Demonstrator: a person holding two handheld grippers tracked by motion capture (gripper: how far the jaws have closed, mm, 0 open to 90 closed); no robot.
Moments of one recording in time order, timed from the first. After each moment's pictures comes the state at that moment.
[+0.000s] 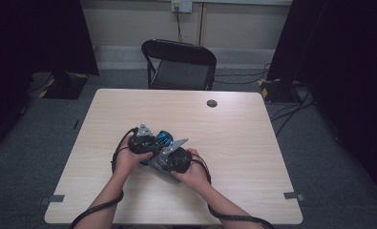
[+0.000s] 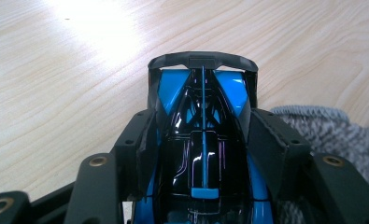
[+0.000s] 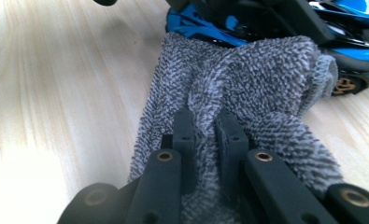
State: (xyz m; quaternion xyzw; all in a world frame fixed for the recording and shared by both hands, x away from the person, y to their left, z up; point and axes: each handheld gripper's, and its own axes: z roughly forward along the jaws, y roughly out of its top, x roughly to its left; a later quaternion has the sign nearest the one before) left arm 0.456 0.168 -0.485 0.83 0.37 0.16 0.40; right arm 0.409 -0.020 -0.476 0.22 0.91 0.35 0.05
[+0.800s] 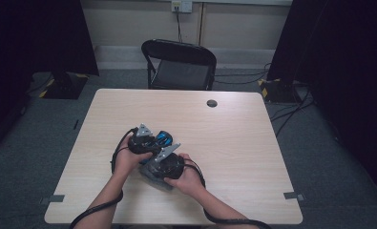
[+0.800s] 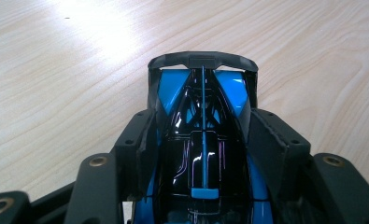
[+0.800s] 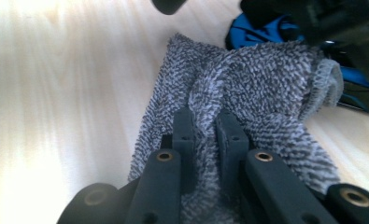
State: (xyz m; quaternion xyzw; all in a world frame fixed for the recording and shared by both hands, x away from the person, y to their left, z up) left arm 0.455 0.169 -0.485 0.83 0.37 0.16 0.39; right arm 0.392 0.000 -0.477 0.18 0.91 0.36 0.01
